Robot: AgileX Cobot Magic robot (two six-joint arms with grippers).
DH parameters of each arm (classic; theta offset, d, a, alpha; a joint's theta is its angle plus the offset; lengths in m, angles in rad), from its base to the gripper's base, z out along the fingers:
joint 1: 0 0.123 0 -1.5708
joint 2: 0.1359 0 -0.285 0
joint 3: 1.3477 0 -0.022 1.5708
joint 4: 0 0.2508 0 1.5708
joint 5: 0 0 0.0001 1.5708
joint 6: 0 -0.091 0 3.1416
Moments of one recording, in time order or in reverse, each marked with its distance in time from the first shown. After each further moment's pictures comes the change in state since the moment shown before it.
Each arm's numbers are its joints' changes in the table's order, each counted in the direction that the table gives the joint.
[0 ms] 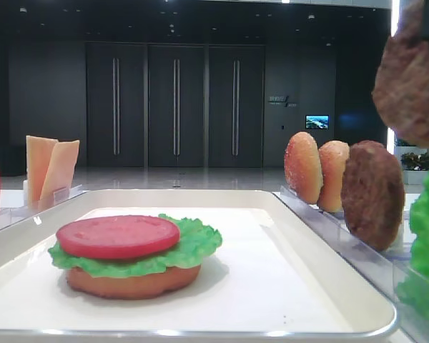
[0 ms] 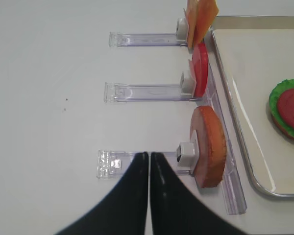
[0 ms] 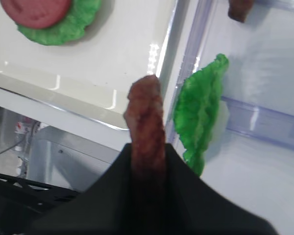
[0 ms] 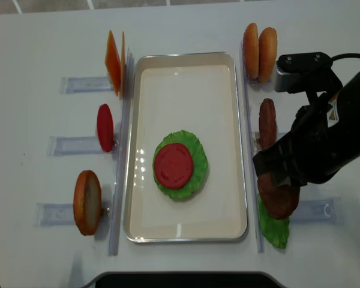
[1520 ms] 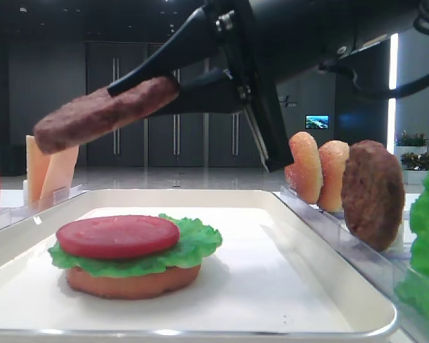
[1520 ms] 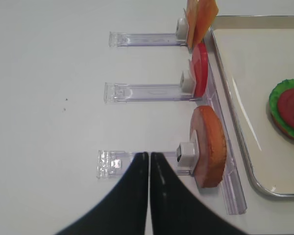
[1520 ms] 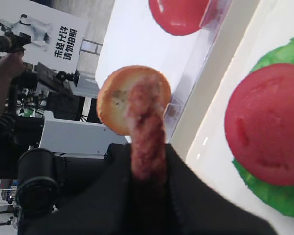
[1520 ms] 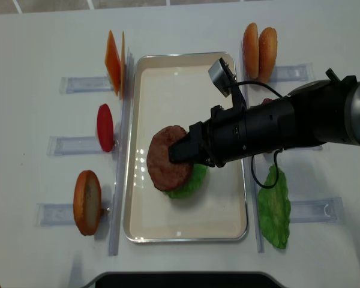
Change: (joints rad) left arm 0.000 0.000 0.000 0.000 0.000 0.000; right arm -0.060 0.548 0.097 1.520 0.148 1.461
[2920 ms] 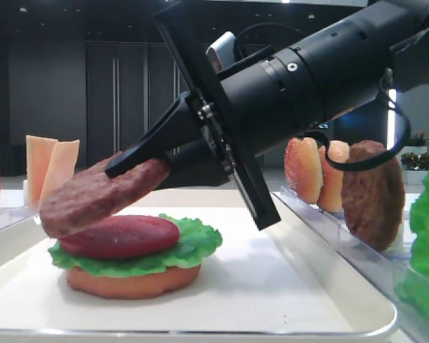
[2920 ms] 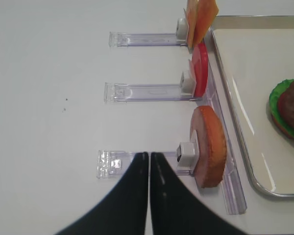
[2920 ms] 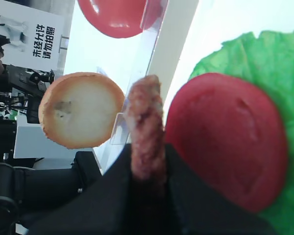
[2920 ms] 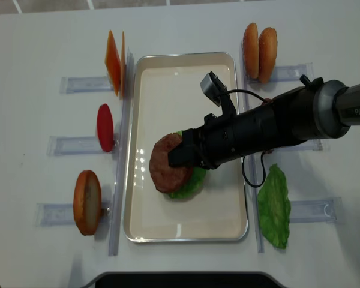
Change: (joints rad) left arm 0.000 0.000 0.000 0.000 0.000 0.000; right arm 0.000 0.169 -0.073 0.011 0.028 0.040
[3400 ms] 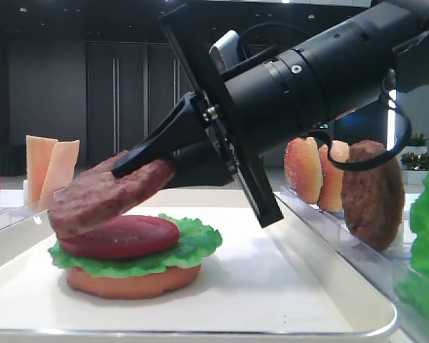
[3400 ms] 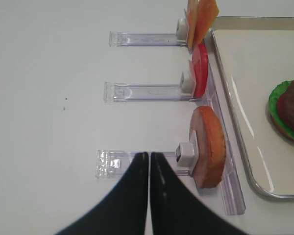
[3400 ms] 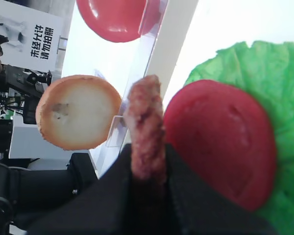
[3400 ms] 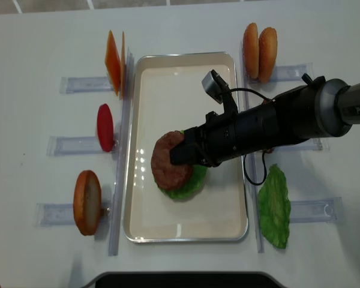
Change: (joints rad) left arm 0.000 0.000 0.000 0.000 0.000 0.009; right arm -0.012 0.000 0.000 0.000 0.000 0.033
